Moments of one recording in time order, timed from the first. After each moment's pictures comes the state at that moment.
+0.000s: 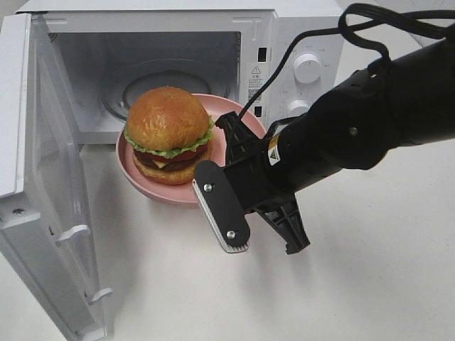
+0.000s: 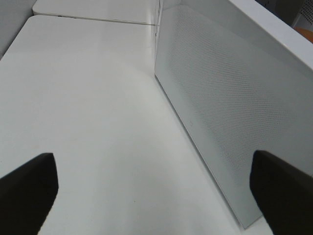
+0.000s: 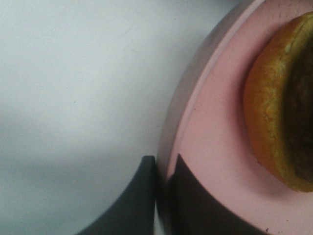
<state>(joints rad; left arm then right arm) 0.00 -0.01 -0.52 -0.09 1.07 -0.02 0.74 1.73 -0.88 -0.02 0.16 -1.42</state>
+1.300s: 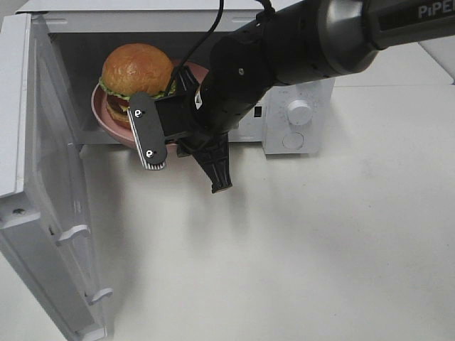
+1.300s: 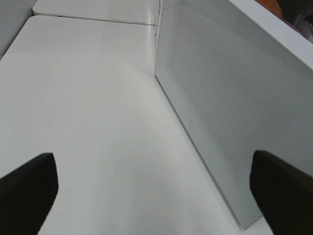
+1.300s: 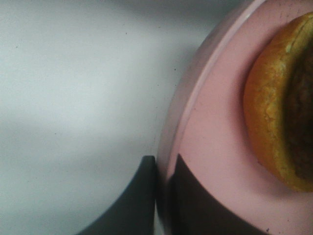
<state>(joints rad) 0.00 -0.01 -0.52 -0.09 1.07 -0.02 0.74 2.04 -1.38 -0.11 0.34 -1.19</state>
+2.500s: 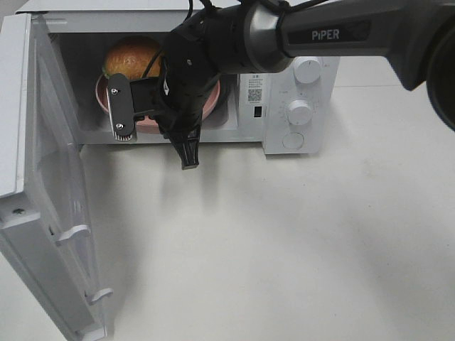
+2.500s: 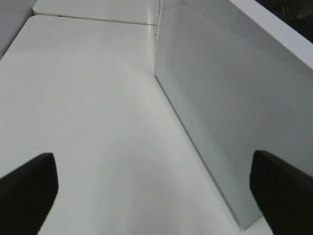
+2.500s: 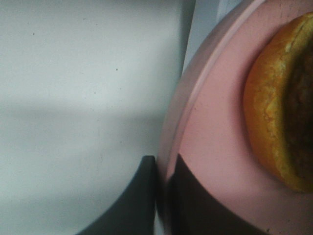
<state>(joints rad) 0.00 -0.01 -0.52 -0.09 1.07 -0.02 0.74 2.29 -1.79 -0.23 0.52 -0.98</state>
